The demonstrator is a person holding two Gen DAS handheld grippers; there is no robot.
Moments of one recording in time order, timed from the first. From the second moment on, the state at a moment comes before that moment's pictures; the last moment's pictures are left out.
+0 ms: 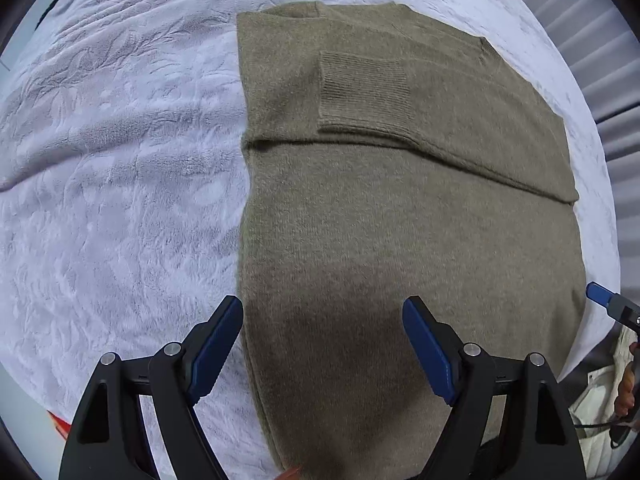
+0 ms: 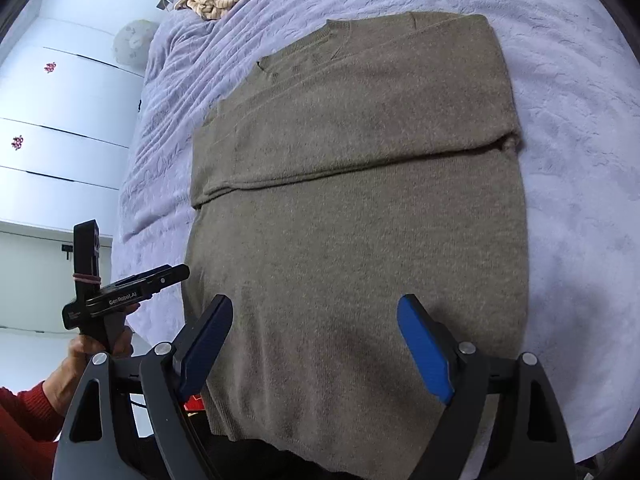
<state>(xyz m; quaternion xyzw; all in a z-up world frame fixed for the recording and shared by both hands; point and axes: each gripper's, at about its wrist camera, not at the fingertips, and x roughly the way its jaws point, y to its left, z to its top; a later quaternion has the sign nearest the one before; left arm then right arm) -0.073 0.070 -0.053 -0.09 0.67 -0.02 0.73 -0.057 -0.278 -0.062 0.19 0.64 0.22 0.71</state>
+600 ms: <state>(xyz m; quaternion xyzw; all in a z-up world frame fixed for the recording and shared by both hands) -0.122 0.046 -0.060 -0.05 0.71 -0.08 0.70 -0.113 -0.323 -0.093 0.21 0.69 0.18 0.67</state>
